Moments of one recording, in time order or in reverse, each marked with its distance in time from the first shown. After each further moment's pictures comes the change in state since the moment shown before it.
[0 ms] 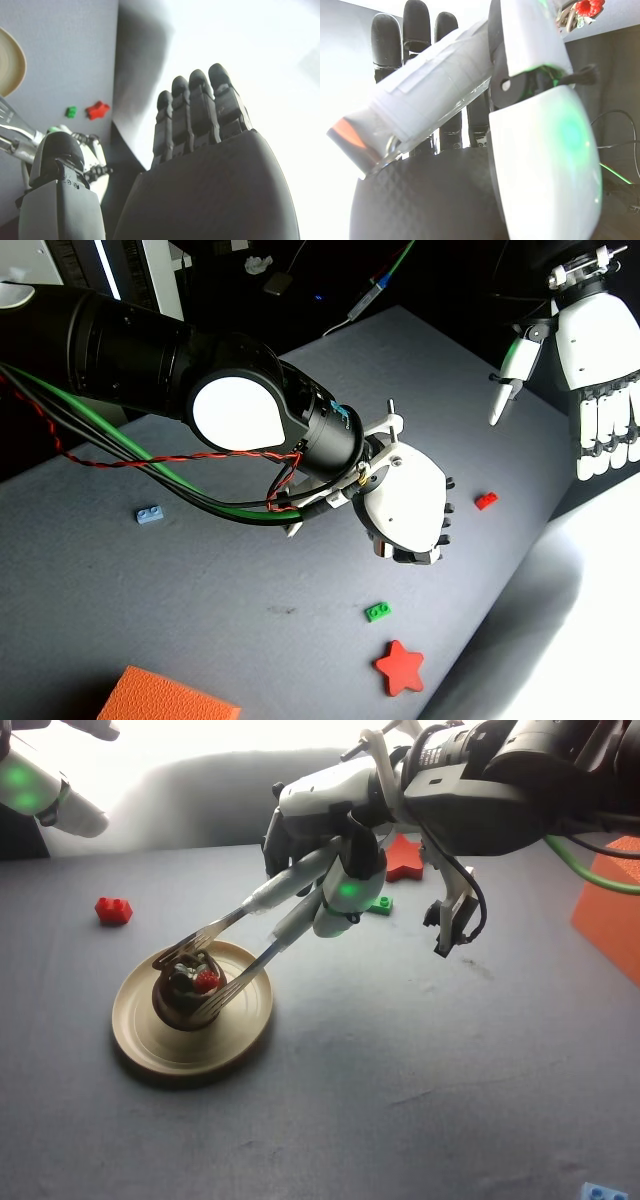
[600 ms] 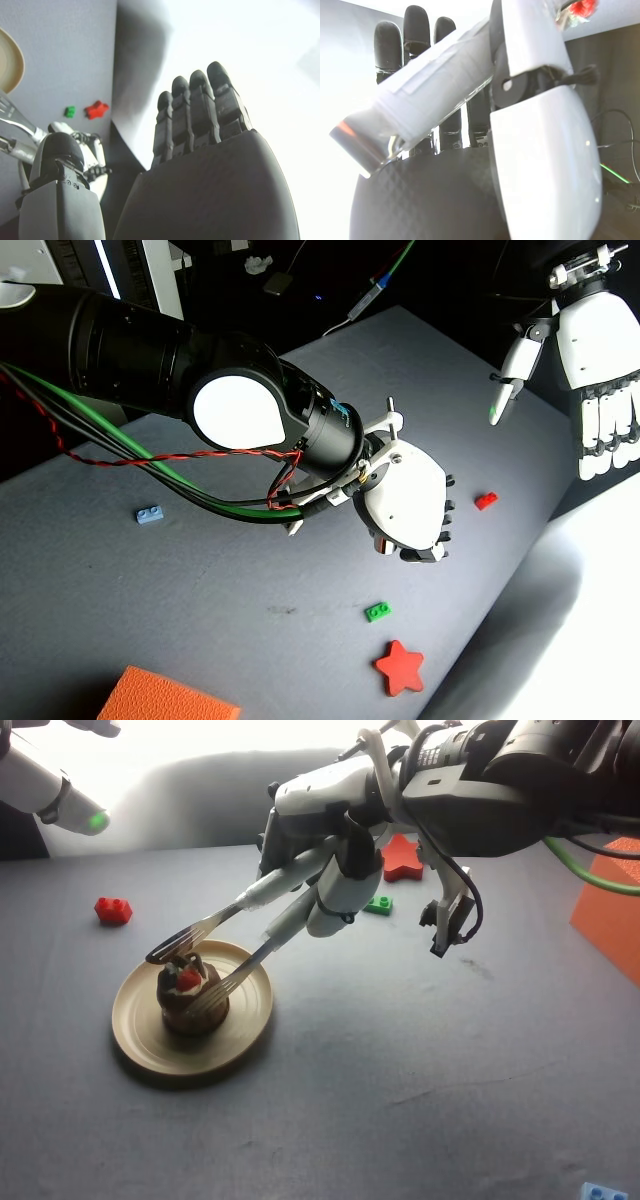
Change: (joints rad) left arm -0.001 0.000 0.000 0.000 -0.004 0.000; right arm -0.001 0.000 -0.005 0.001 0.017 -0.001
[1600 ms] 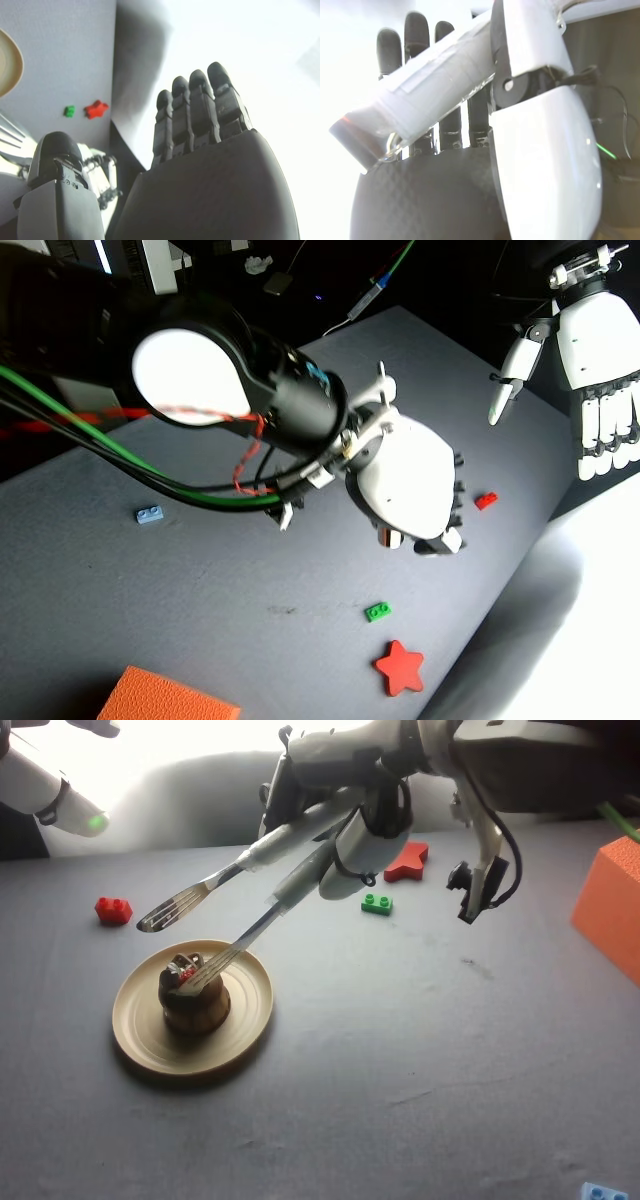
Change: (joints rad) left arm 0.000 0.000 0.000 0.000 -0.001 0.000; right arm 0.092 0.154 -0.179 0.002 0.007 -0.046
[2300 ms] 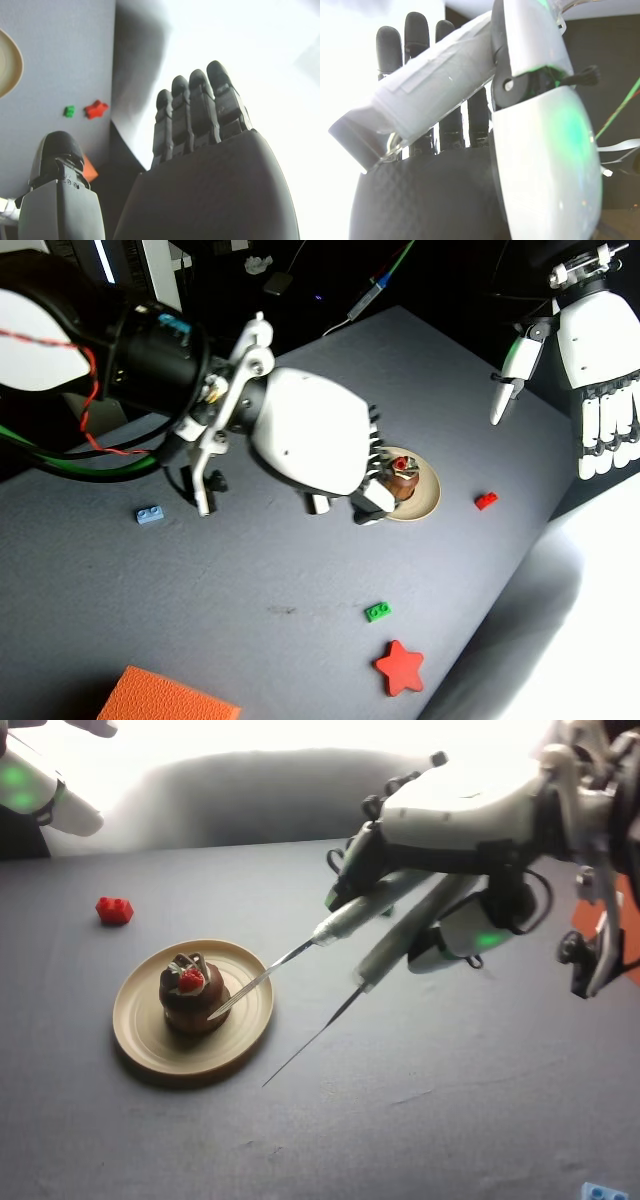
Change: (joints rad) left arm -0.001 0.005 0.000 0.002 0.000 0.003; right arm -0.121 0.345 -0.353 -0.004 0.206 -0.102
